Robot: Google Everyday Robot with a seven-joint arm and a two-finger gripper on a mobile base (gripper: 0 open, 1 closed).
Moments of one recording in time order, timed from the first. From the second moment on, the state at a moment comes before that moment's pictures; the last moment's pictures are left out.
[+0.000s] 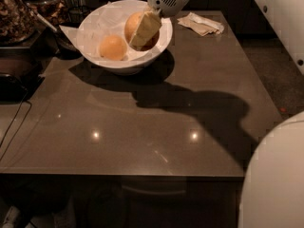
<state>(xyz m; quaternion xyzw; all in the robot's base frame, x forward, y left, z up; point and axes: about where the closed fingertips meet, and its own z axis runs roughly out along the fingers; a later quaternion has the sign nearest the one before) 0.636 0.017 0.984 -0.61 0.73 0.16 0.28</state>
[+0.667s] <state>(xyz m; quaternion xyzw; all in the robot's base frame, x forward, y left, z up) 0.585 0.015 0.985 -0.60 0.72 0.18 0.29</state>
